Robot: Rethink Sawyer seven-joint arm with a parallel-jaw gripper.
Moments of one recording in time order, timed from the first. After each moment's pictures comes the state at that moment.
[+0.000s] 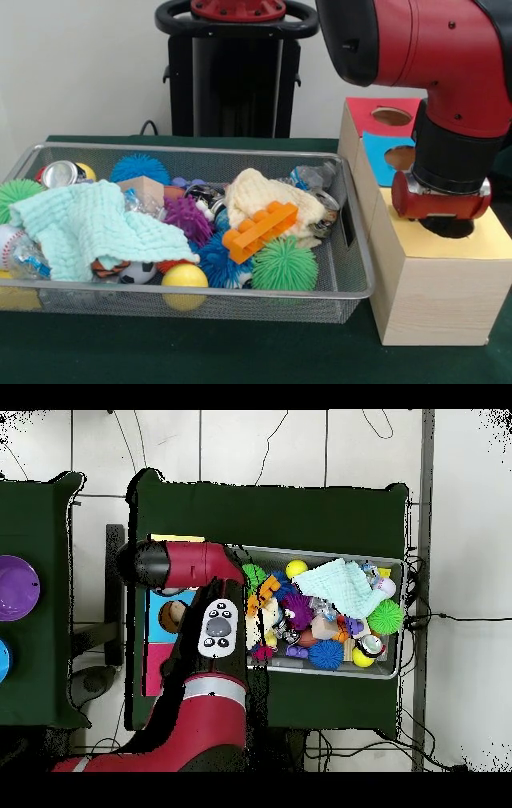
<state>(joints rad) 0.13 -0.32 -0.14 1.21 0.14 0.68 1.70</state>
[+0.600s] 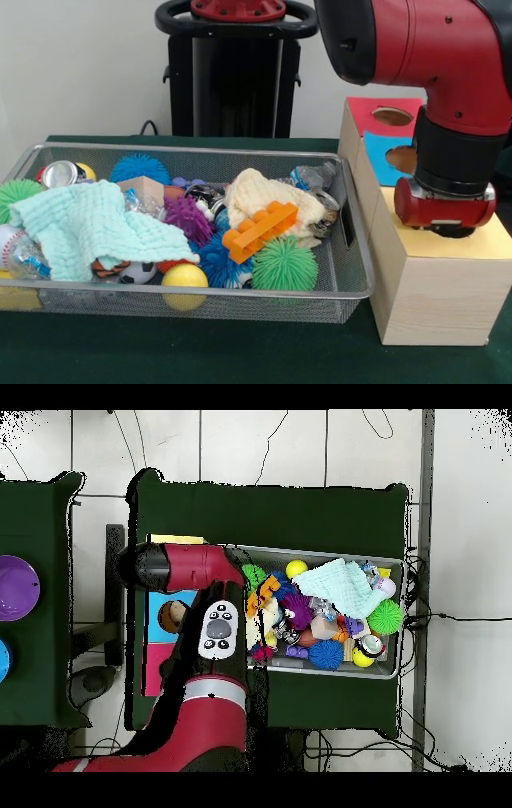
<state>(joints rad) 0.13 -0.34 -0.14 1.25 0.14 0.49 1.70</state>
